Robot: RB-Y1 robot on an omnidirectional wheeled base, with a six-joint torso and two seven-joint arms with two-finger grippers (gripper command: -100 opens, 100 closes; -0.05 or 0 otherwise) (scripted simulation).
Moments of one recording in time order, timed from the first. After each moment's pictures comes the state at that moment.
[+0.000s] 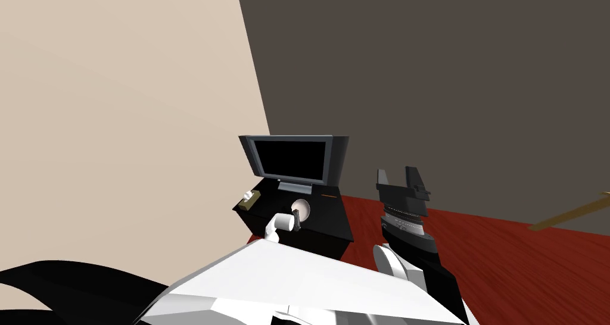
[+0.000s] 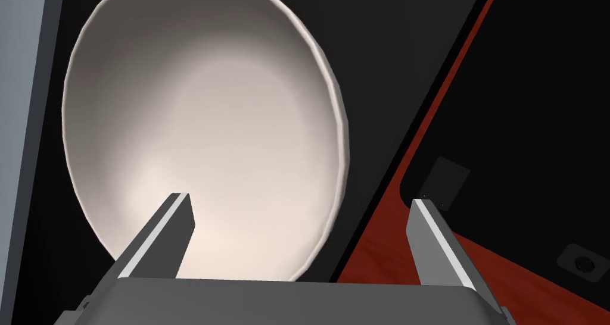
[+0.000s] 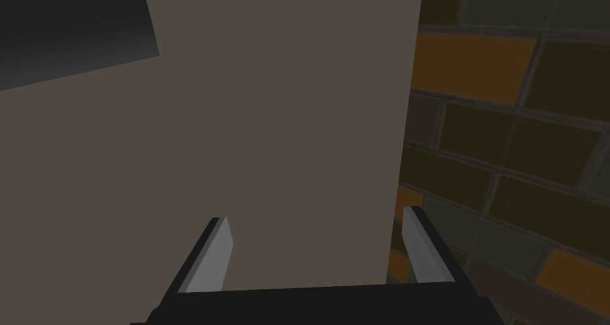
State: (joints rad) left arm -0.03 0.03 -0.12 -1.18 0.24 0.74 0.31; right arm 0.48 0.01 0.07 -2.29 -0.05 -0.58 0.01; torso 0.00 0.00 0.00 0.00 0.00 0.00
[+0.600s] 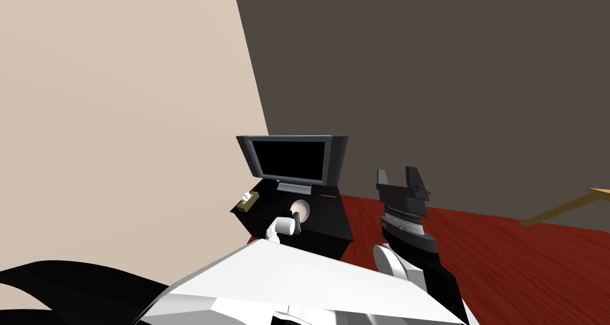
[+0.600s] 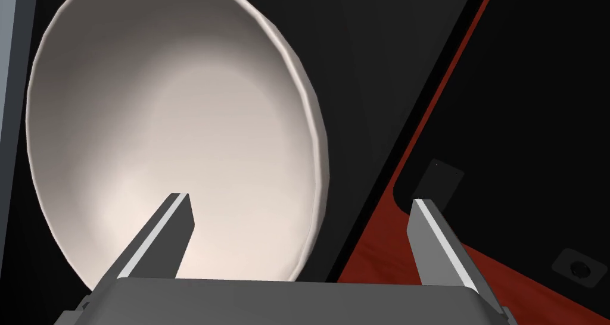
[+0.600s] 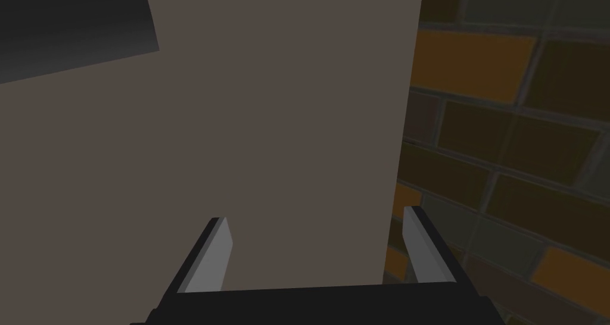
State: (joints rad) left arm -0.04 0.00 -0.11 -1.09 0.23 0.65 0.29; right arm 0.48 0.01 0.07 -2.29 -0.05 -0.58 0.01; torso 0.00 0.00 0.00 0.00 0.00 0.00
